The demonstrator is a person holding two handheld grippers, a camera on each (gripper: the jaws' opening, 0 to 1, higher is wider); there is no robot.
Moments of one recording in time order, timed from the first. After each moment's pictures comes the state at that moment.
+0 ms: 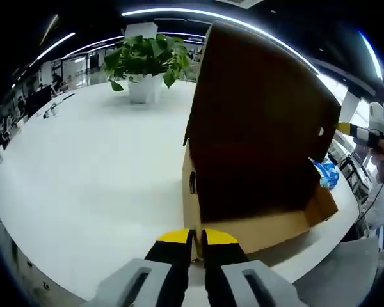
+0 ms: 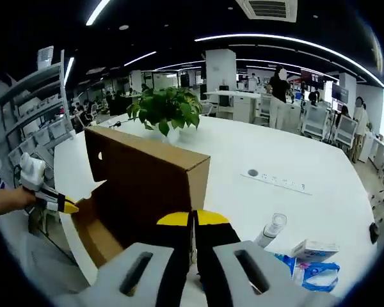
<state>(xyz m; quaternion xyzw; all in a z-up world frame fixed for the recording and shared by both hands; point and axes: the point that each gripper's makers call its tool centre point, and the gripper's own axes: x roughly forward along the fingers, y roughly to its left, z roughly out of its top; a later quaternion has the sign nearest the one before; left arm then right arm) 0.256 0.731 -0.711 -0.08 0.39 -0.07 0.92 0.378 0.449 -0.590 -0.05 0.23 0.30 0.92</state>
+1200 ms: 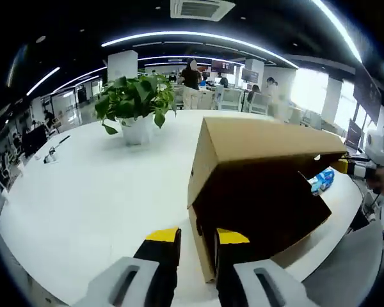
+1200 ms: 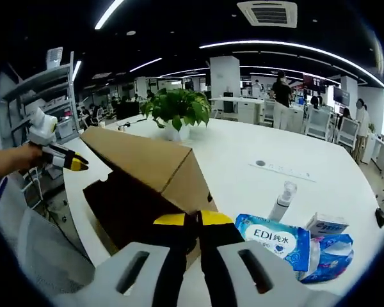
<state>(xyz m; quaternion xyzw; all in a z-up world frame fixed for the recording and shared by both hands) 0.273 0.744 -0.637 0.00 0.31 -0.10 0.95 0.311 0.448 -0.624 -0.05 0.21 0.33 0.92</state>
